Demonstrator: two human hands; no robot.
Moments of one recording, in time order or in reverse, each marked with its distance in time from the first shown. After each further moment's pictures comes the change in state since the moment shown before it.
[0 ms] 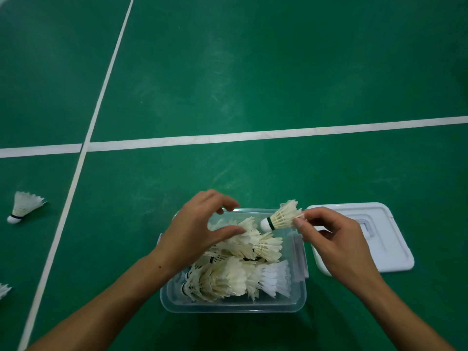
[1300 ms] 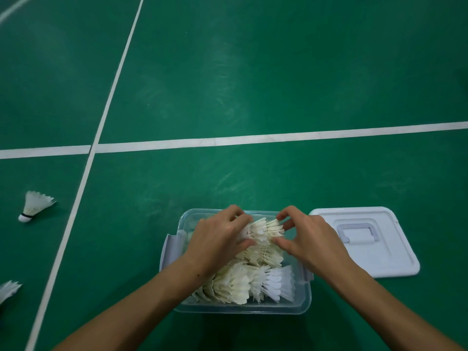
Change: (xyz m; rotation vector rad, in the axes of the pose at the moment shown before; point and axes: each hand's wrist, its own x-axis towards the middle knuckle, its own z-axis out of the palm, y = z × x) left_hand 0.001 -0.012 0.052 0.400 -0.017 0.042; right_hand 0.023 -0.020 0.036 -0.850 -0.276 0.067
